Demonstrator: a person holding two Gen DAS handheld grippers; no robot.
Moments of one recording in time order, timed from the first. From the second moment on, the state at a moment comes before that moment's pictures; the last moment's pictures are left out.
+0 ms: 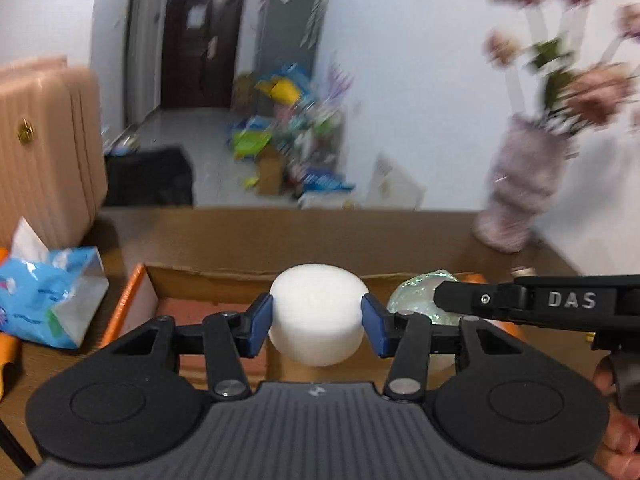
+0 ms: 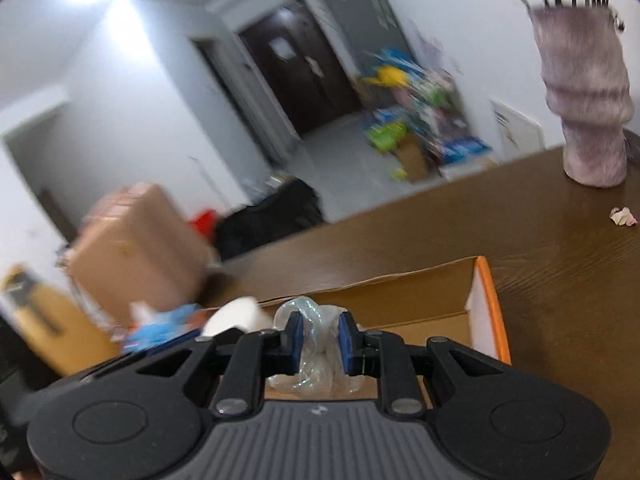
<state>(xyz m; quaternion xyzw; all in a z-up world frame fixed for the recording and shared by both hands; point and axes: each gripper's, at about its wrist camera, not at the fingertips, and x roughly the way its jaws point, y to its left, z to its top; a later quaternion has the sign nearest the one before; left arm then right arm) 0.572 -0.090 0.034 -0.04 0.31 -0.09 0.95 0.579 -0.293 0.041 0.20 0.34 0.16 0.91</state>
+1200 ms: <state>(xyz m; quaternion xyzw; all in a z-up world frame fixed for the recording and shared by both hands) 0.410 -0.016 0.157 0.03 0.21 0.00 0.98 0.432 -0.314 0.157 0.09 0.24 0.09 0.96</state>
